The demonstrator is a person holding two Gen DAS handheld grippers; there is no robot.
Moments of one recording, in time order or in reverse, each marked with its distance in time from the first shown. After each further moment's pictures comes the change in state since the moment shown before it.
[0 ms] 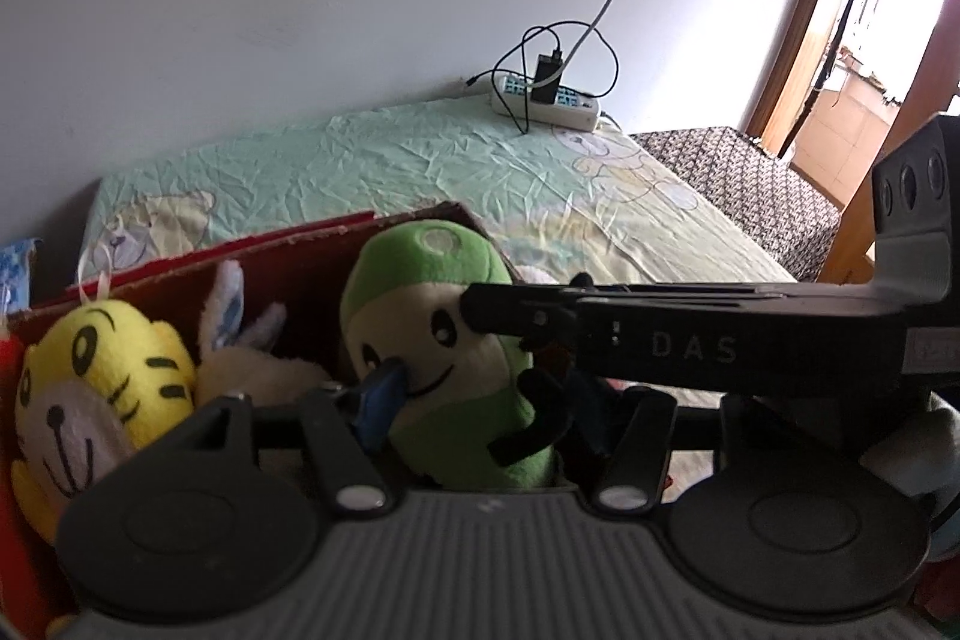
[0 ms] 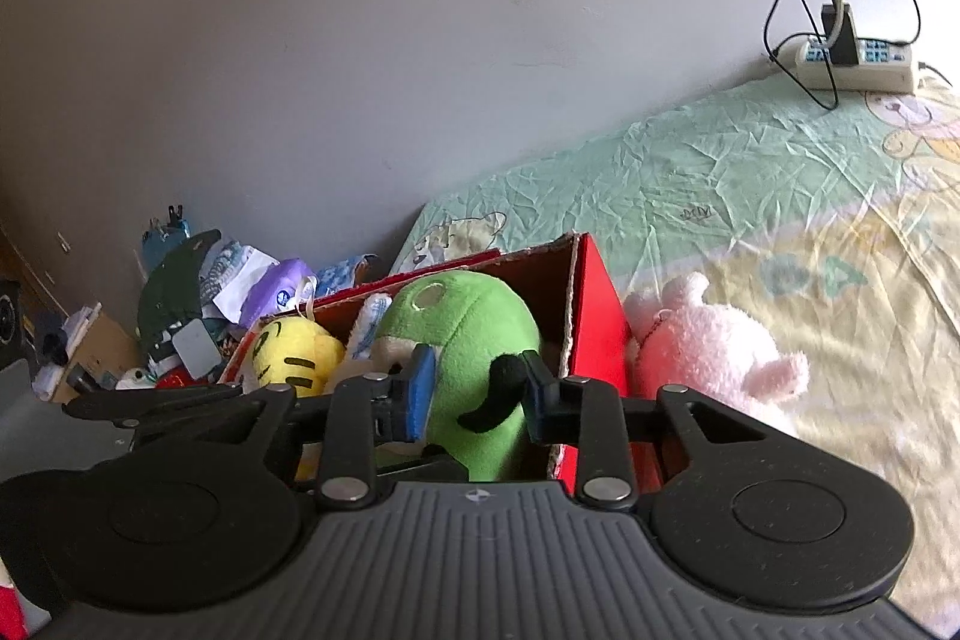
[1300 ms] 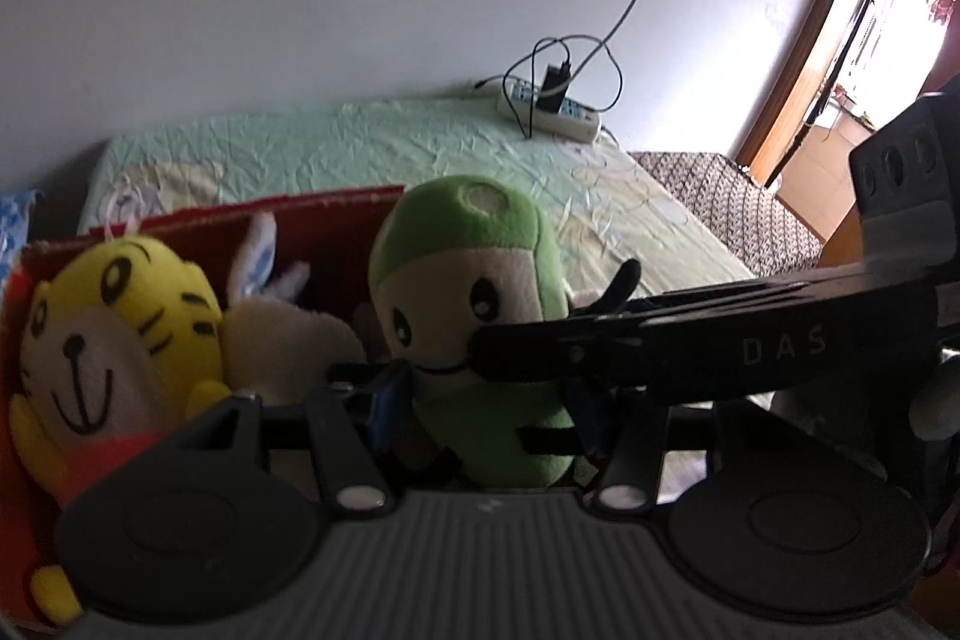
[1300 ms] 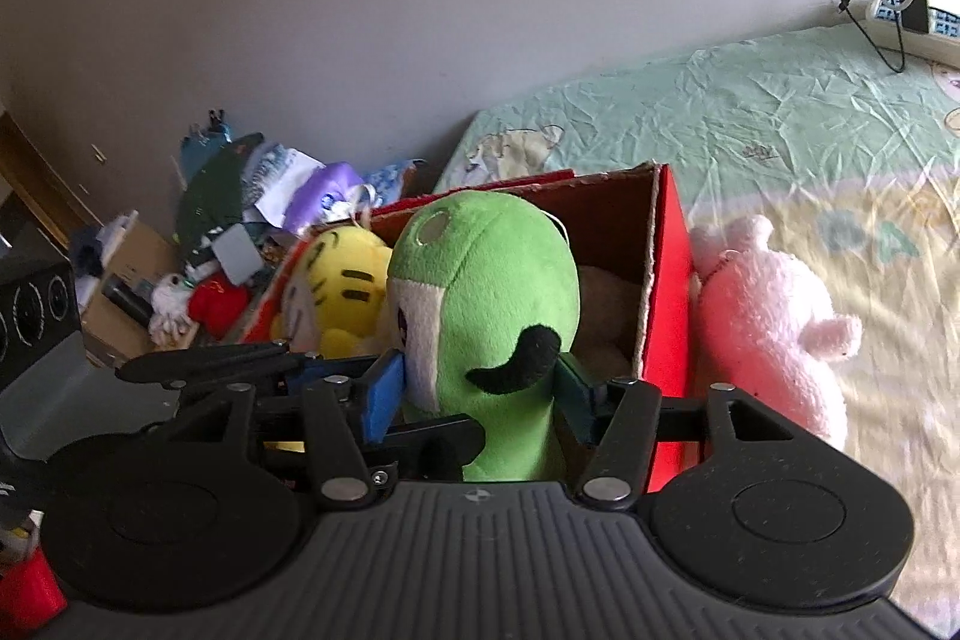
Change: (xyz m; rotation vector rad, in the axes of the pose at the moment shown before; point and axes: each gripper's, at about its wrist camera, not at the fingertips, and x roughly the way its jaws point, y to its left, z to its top) left arm -0.017 0.024 -0.024 -0.090 -0.023 -0.056; right arm 0.008 0.020 0.005 -0.079 0.211 0.072
